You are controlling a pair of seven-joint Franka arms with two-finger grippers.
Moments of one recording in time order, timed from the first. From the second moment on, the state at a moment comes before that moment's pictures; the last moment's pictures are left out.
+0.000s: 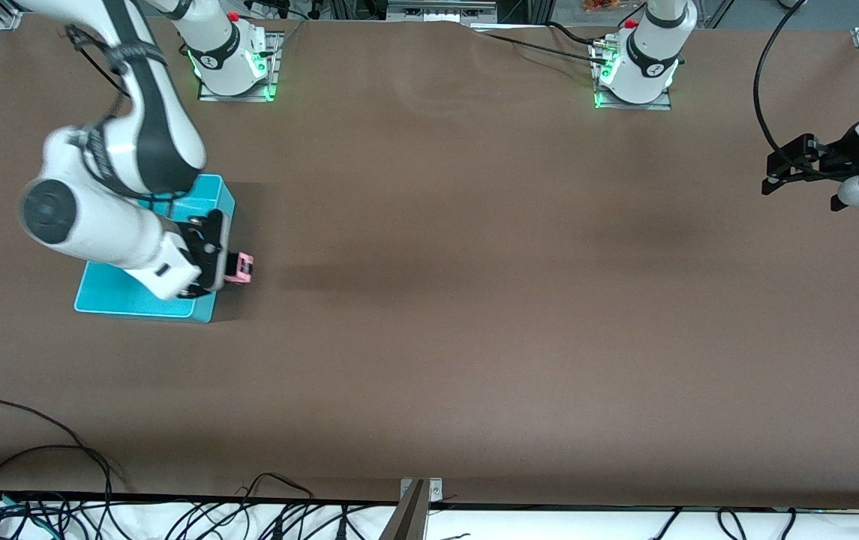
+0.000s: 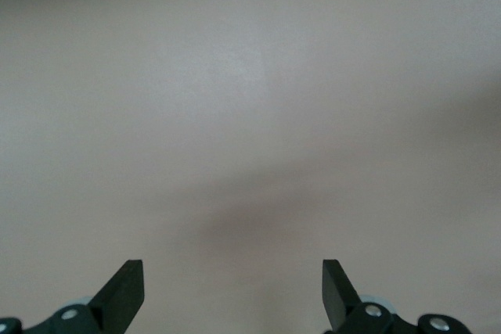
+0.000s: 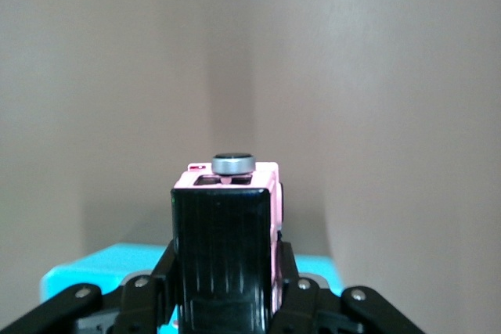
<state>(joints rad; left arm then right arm) 0.15 0.08 -0.18 -1.46 -0.01 1.51 0.20 0.23 0.31 -0.08 -1.68 0.13 1.84 -1.38</state>
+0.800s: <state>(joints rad) 0.15 0.08 -0.18 -1.46 -0.01 1.50 0.20 0.22 0.21 -0.31 -2.03 0.10 1.95 -1.57</state>
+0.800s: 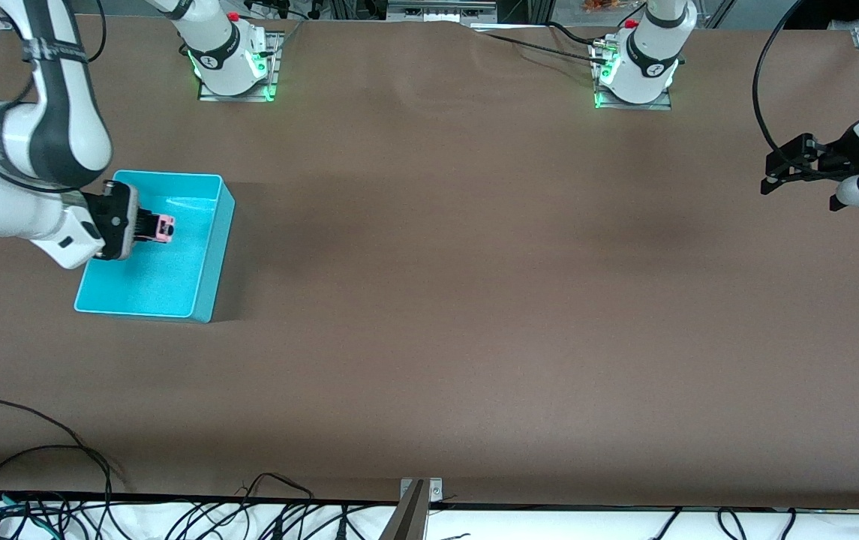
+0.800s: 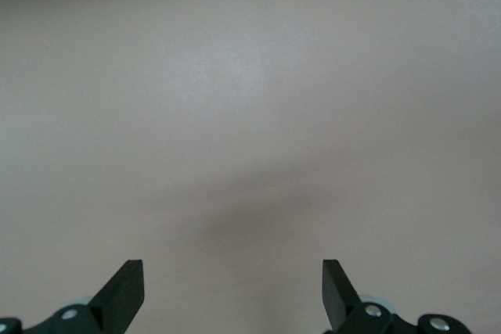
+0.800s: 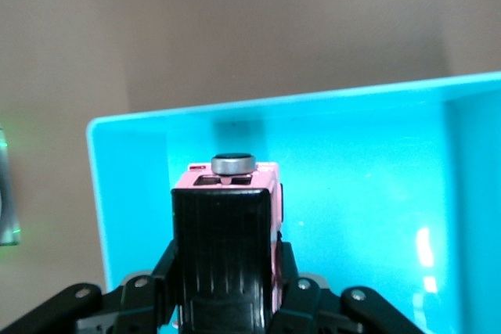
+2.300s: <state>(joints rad) 0.15 0.08 -0.18 -1.46 -0.01 1.48 0.20 0.23 0.17 -0.31 -2.34 0.10 2.38 -1.66</state>
